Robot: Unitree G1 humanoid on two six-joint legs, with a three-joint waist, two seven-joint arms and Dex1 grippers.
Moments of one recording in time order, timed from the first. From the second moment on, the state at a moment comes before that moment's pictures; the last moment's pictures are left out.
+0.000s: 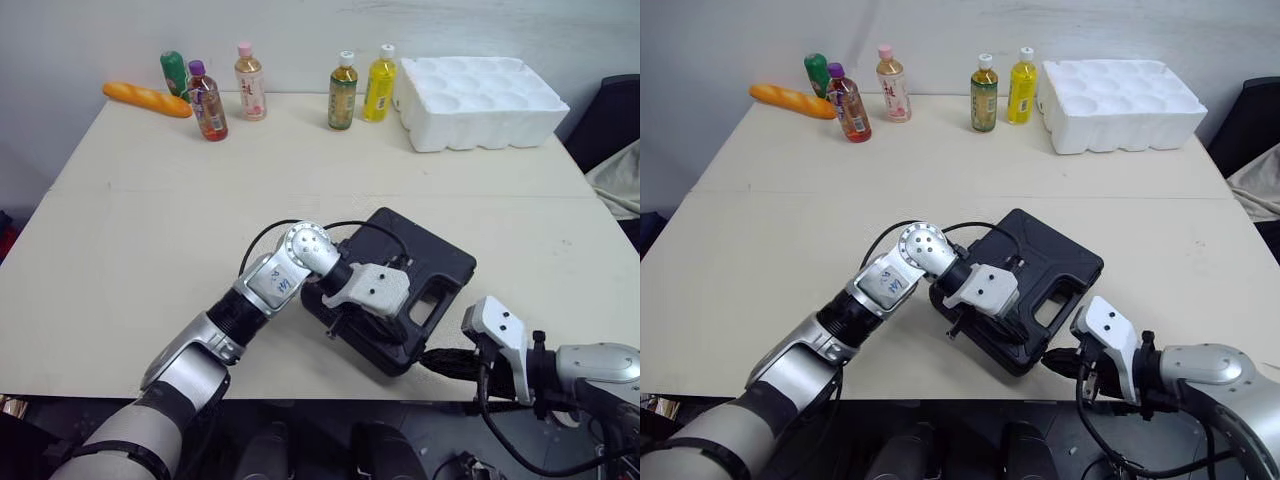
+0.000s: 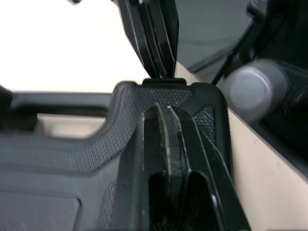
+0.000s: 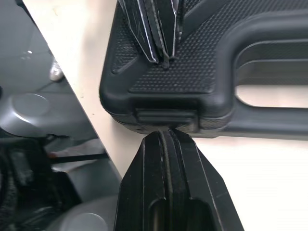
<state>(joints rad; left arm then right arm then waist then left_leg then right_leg) -0.88 0.26 -0.53 0.22 -0.09 0.24 -1.38 0.17 -0.96 -0.25 -0.75 0.64 0.90 0.84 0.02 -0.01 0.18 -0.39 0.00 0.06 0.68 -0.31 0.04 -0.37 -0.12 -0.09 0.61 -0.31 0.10</state>
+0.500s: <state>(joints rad) -0.30 0.81 0.44 -0.20 -0.57 0.95 -1.16 0.34 -1.11 -0.92 -0.43 0.70 0.85 1.26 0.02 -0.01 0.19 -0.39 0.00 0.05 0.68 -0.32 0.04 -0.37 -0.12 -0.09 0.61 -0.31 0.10</state>
